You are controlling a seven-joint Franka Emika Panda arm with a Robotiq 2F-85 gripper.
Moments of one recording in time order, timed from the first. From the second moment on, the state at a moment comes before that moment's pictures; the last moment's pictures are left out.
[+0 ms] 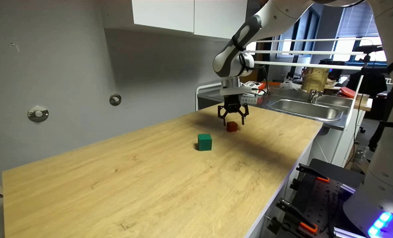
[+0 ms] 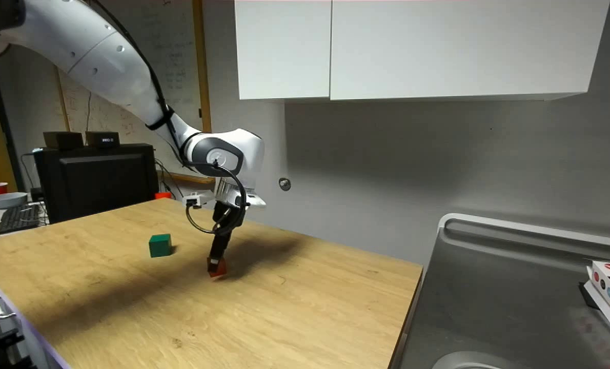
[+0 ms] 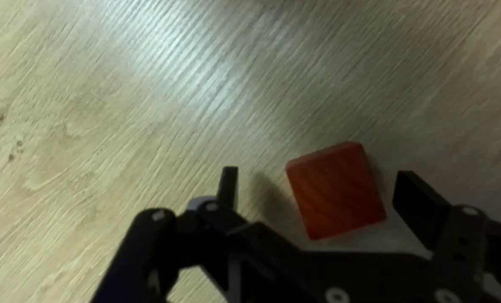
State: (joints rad) arm -0.09 0.47 -0.21 -1.89 0.15 2.04 0.52
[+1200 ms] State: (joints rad) arm 0.00 0.41 -0.20 -1.88 0.06 2.03 0.57
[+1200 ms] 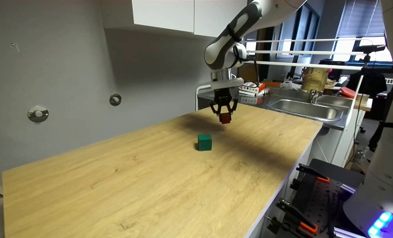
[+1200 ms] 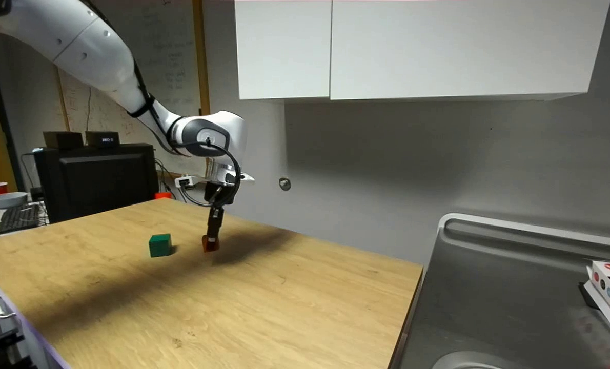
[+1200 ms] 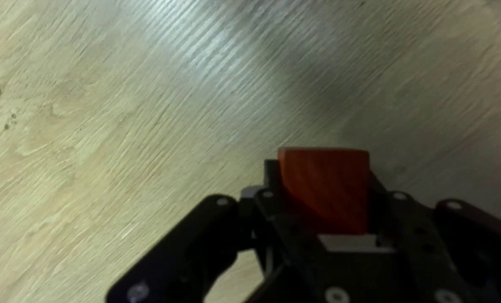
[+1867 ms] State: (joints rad) arm 0.14 0.37 -0.11 -1.88 -0.07 1.99 0.68
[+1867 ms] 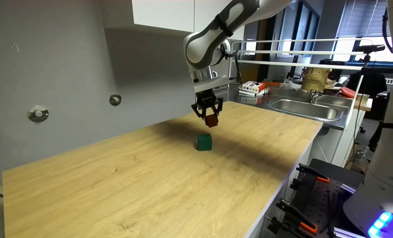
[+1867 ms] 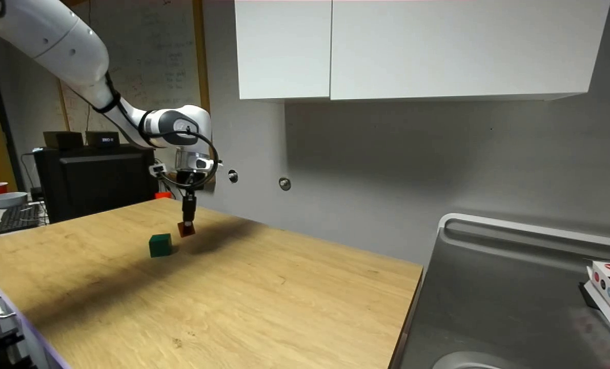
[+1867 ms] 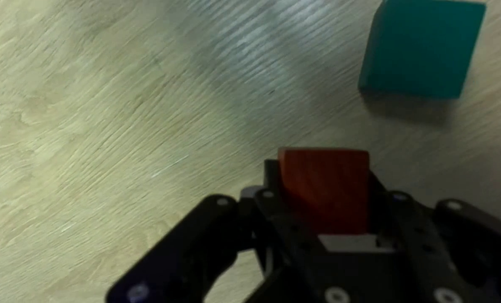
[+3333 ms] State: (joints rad) arm 0.19 0.40 0.00 -1.89 0.01 1.94 0.70
